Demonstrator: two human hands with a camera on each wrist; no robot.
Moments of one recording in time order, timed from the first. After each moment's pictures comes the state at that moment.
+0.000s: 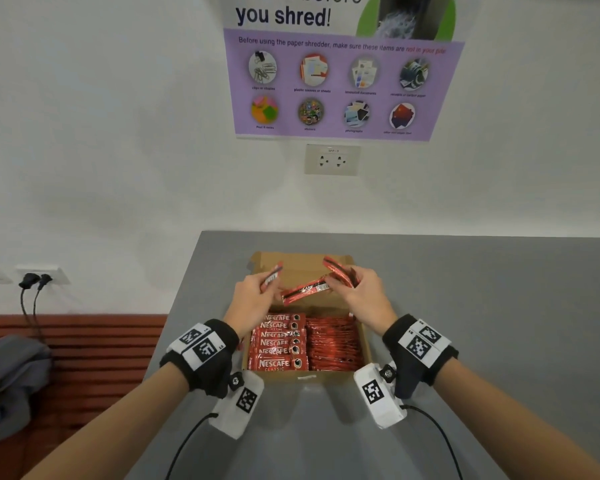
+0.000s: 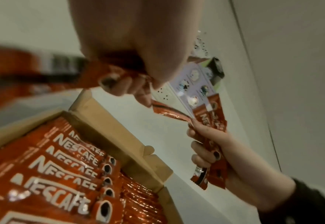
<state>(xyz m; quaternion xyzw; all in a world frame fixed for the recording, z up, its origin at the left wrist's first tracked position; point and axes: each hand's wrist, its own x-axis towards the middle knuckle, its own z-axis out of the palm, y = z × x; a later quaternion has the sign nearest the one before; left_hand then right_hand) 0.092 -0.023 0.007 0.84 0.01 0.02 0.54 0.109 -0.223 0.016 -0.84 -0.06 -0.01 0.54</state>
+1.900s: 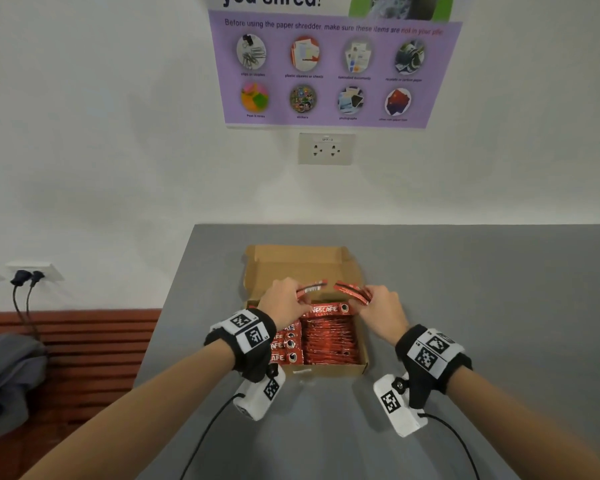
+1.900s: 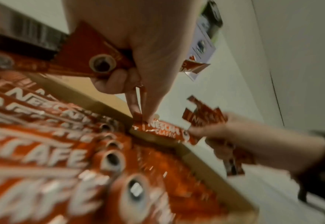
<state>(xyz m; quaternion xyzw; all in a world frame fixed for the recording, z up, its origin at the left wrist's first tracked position) 0.117 -0.070 -0.022 0.93 -0.06 -0.08 0.34 0.106 -0.264 -0.019 -0.94 0.02 0.03 0.34</state>
